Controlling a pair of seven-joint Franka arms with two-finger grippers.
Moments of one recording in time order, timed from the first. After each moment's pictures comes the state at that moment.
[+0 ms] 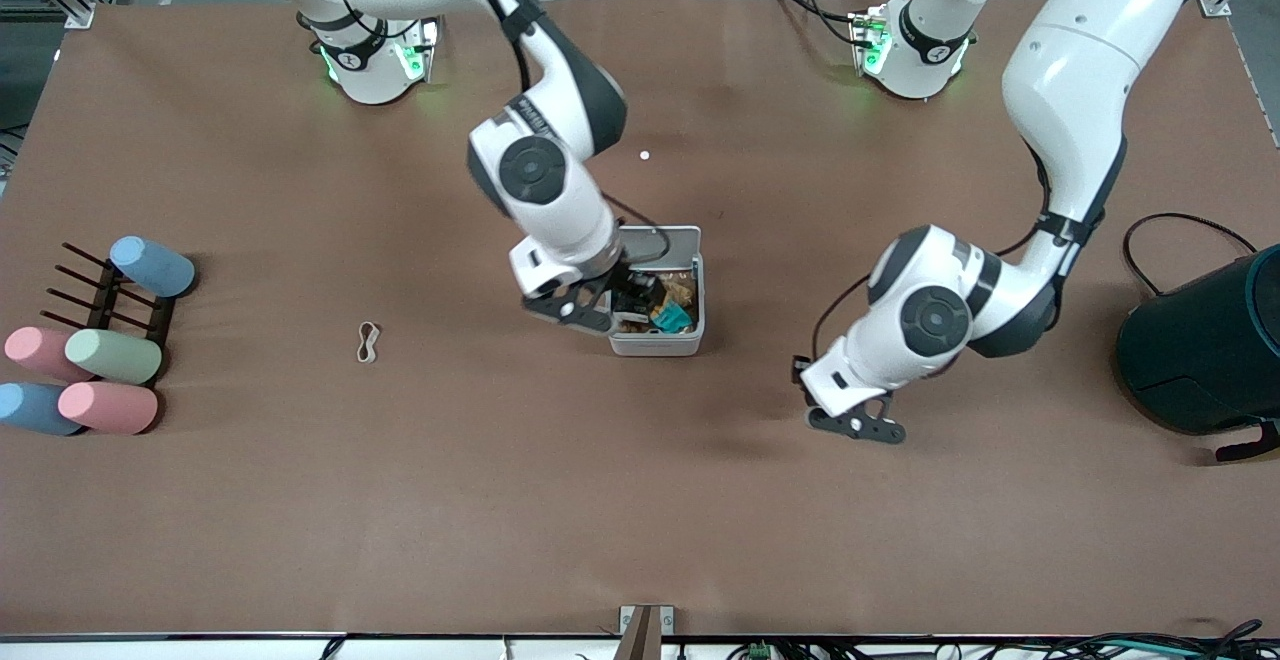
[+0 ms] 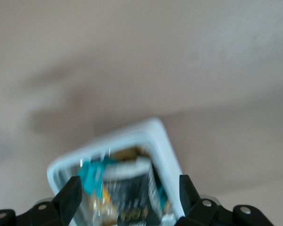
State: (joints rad) left arm 0.02 0.71 -0.57 -1.52 0.31 2.13 -0.47; right arm 0.66 0.55 -0.05 -1.52 0.21 2.22 0.94
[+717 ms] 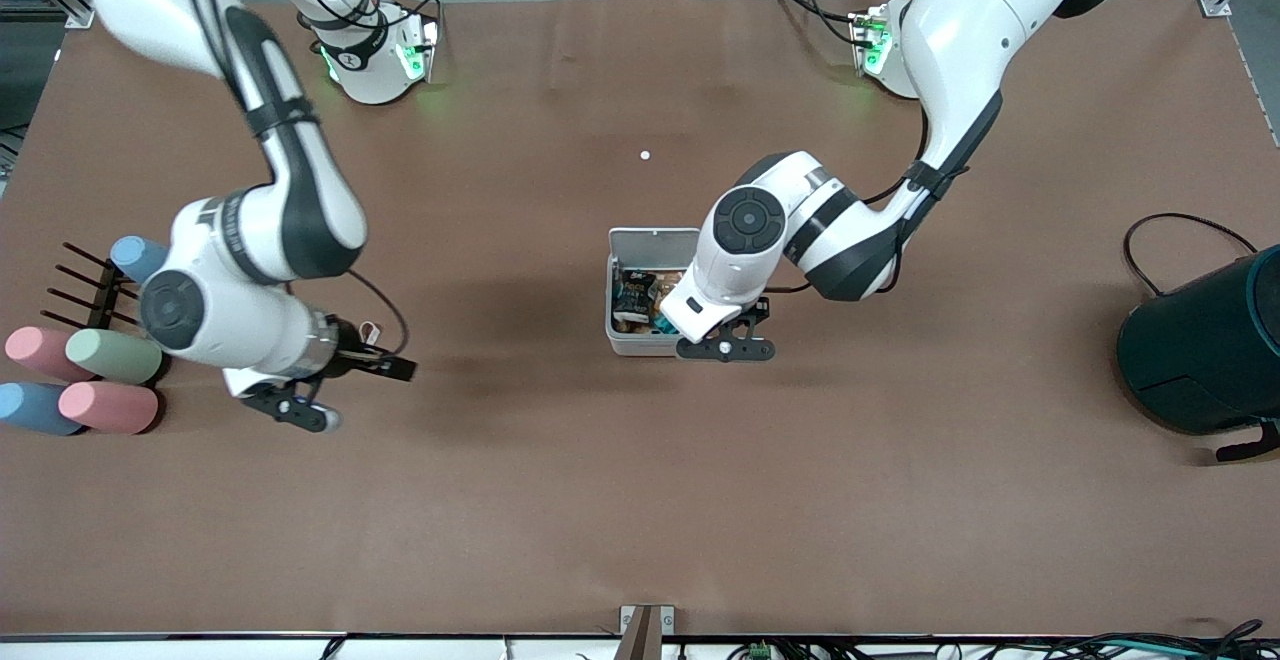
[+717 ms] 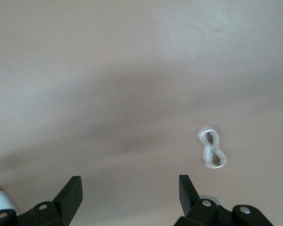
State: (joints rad) left arm -0.20 0.71 -0.58 -1.51 0.40 2.11 -0.83; right arm 0.18 0.47 -0.05 -1.69 0.21 2.03 0.30
